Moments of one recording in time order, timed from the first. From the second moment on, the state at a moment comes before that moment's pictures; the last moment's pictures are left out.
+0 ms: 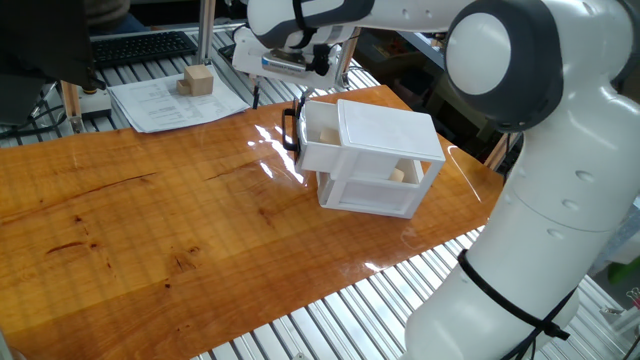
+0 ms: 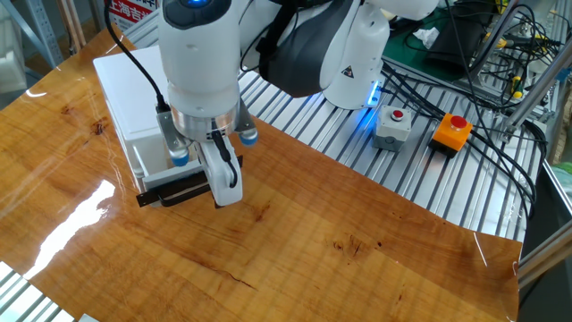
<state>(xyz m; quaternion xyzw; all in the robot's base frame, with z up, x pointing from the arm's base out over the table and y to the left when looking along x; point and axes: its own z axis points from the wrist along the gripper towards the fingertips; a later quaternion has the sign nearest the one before) 0.586 -0.040 0.260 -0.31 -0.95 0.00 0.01</state>
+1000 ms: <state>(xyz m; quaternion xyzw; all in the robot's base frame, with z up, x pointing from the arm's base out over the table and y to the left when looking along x) 0.595 -0.032 0.242 -0.31 -0.95 0.00 0.00</state>
